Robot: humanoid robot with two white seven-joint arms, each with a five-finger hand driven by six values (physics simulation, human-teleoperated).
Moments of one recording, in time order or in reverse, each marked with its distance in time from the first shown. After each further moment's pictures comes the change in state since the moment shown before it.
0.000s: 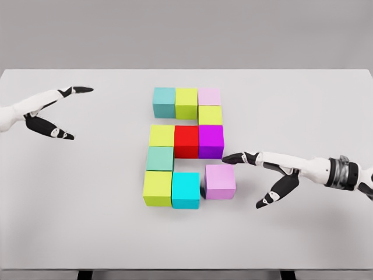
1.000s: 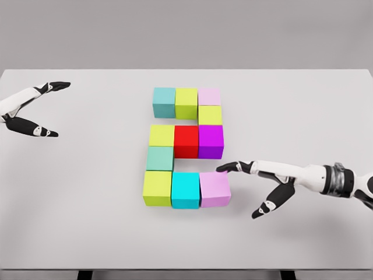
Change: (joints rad) left arm 0.057 0.009 0.113 0.027 0.036 -0.002 0.000; right arm 0.025 -0.007 0.005 -0.058 -0.003 0.000 0.000
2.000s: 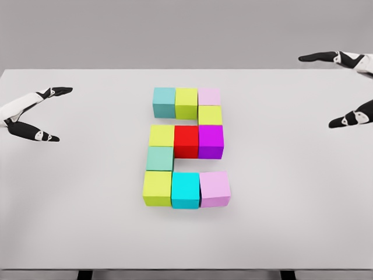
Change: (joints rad) left arm 0.021 0.001 0.001 -0.010 -0.010 0.000 0.000; right arm 0.034 -0.296 -0.603 -0.182 0.022 -0.001 0.000
